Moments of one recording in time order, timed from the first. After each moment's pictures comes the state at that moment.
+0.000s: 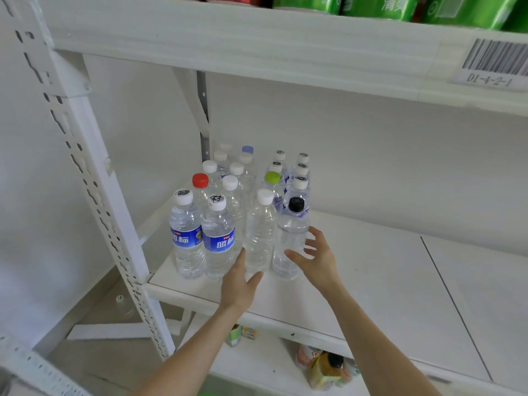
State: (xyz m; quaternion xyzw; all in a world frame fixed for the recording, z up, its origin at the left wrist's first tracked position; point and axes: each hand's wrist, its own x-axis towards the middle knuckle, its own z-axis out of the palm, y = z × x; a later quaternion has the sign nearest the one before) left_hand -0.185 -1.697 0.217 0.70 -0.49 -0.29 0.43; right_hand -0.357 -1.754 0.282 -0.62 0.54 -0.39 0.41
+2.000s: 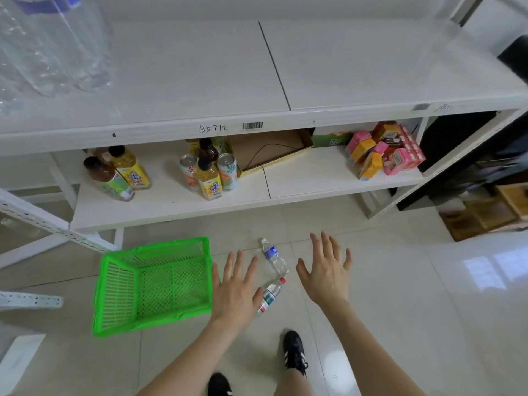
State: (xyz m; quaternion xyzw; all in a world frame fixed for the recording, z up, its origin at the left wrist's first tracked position) left_hand -0.486 -1.354 0.036 0.58 -0.81 -0.12 -0.04; right_hand -0.690 -1.353 0.054 -0.59 0.80 -0.05 0.05
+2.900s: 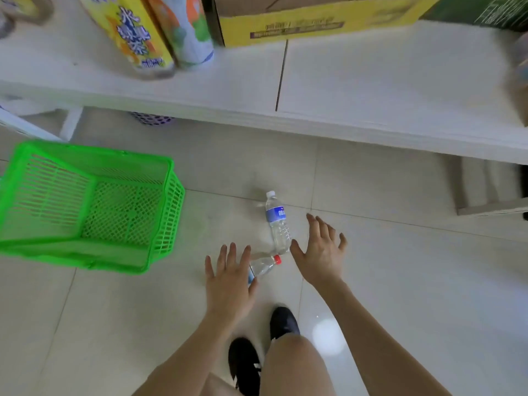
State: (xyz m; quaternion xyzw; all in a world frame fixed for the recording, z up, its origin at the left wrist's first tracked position) left_hand -0.639 -1.388 -0.349 0.73 -0.66 -0.17 -0.10; right_hand -0.819 -1.478 -0.345 -0.69 0.69 0.02 0.23
